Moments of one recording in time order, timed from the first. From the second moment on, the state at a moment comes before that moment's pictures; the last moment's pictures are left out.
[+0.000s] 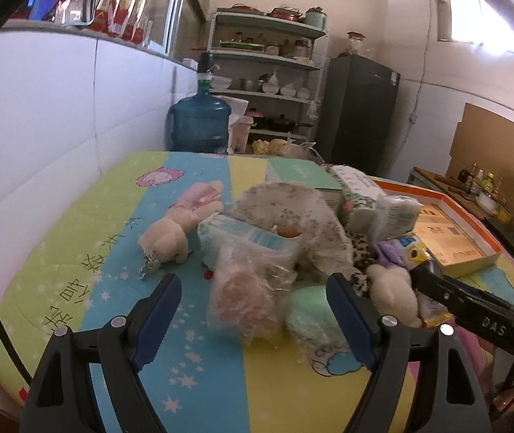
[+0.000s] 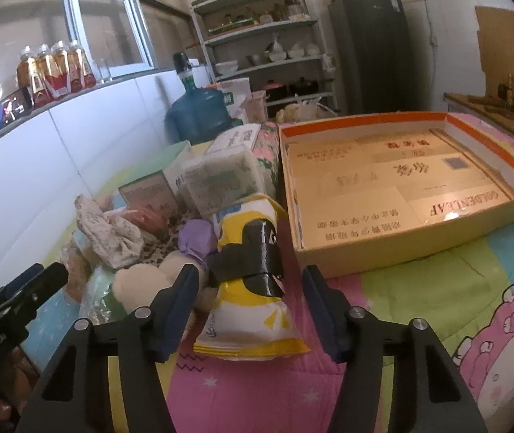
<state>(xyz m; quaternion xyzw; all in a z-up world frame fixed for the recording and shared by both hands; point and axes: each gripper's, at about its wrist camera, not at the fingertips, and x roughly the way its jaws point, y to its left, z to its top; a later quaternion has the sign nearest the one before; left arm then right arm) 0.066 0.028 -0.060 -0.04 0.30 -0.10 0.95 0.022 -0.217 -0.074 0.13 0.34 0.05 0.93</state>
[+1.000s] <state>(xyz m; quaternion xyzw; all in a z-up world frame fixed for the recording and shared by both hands) 0.065 0.051 -0.063 -0.07 0.28 -0.10 0.95 0.015 -0.215 -0.067 0.13 0.34 0.06 0.93</state>
